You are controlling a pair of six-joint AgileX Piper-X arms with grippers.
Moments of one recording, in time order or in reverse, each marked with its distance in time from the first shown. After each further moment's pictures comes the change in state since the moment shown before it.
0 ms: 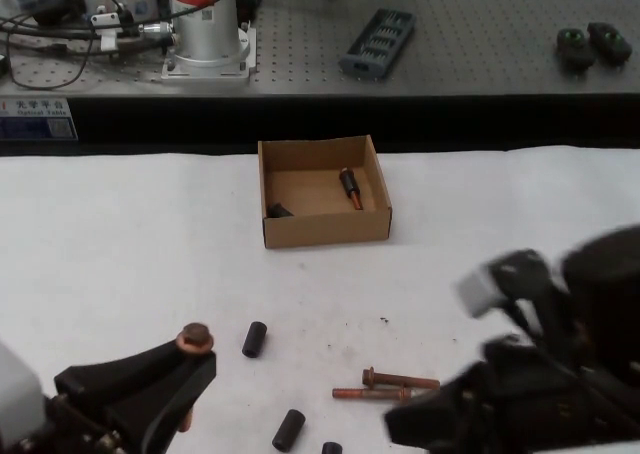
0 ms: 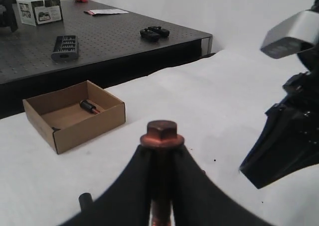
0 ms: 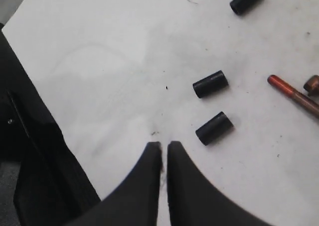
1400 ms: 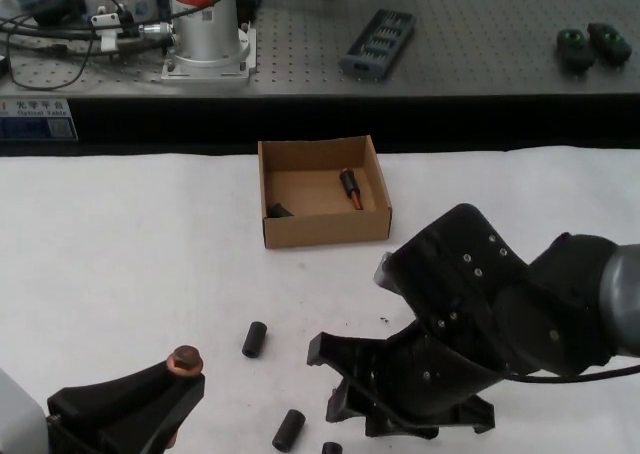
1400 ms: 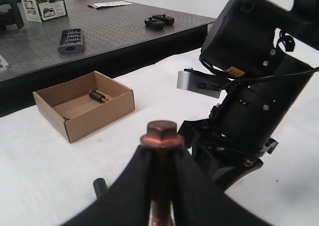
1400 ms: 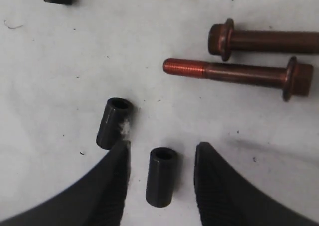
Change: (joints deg) left arm 0.0 -1.4 1.3 2.6 -0.9 3.1; right arm 1.8 24.4 -13.9 6.7 10.3 39.3
